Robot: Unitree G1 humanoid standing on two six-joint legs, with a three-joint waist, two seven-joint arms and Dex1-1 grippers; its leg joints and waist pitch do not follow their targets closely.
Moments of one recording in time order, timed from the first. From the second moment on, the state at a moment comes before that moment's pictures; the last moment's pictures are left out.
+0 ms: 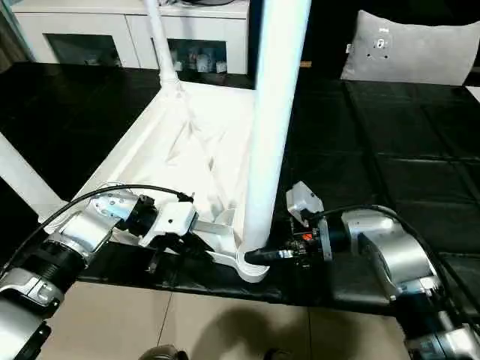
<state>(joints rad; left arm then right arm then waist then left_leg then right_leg) -0.64 0.39 -0.43 0.58 0.02 -0.13 -1.44 -0.31 -0.58 0.16 0.08 0.37 0.43 1.36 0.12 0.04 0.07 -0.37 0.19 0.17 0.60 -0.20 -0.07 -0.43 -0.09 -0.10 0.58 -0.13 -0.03</state>
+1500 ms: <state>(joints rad) -0.62 0.36 -0.36 0.52 0.07 0.04 -1.19 -0.33 -0.53 0.06 0.07 0.29 0.41 1.07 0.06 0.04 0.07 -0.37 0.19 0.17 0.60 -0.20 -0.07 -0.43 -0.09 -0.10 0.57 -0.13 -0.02</state>
